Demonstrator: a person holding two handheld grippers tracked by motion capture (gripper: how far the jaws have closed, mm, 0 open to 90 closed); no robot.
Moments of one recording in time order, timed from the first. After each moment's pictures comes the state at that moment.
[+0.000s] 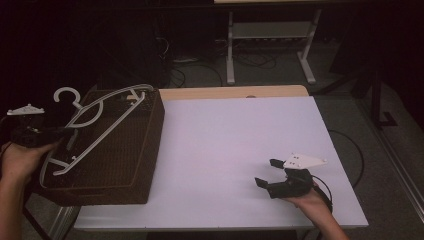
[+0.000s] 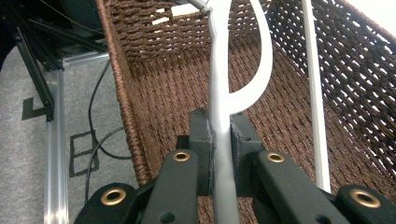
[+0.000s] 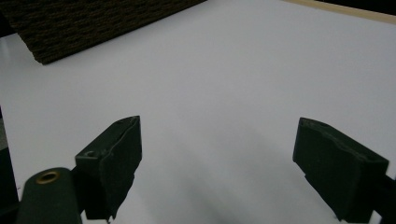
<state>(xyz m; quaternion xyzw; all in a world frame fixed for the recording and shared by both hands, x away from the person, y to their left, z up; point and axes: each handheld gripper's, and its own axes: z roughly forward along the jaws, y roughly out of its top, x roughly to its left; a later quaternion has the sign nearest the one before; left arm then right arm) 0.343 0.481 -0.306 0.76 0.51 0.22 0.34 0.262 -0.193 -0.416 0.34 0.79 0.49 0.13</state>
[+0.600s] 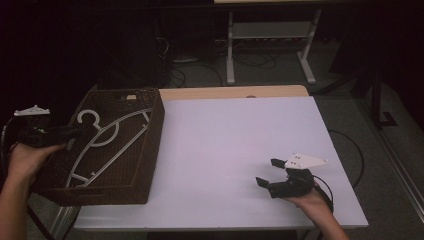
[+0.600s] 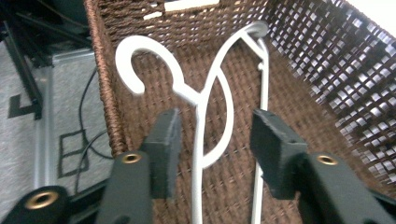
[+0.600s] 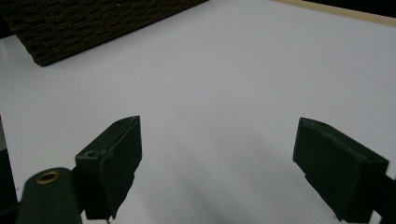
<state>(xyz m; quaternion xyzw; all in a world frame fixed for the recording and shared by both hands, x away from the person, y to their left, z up) 0.347 0.476 -0.313 0.75 0.52 0.20 0.36 0.261 -0.195 -0.415 0.34 0.79 0.49 0.13</state>
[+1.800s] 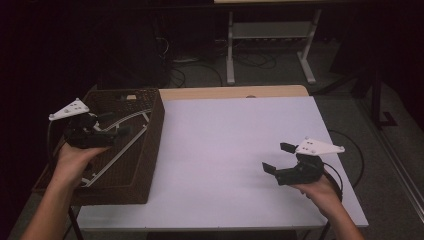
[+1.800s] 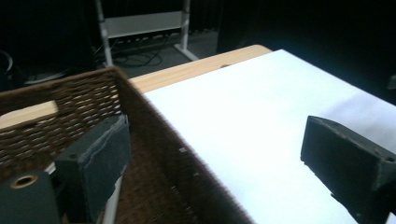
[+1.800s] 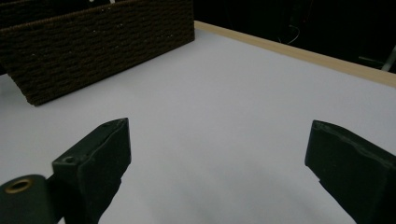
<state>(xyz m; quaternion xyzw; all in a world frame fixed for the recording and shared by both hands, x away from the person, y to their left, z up) 0.317 0.332 -0.284 0.74 0.38 0.19 0.52 0.274 -0.210 -0.374 0.34 0.76 0.52 0.17</state>
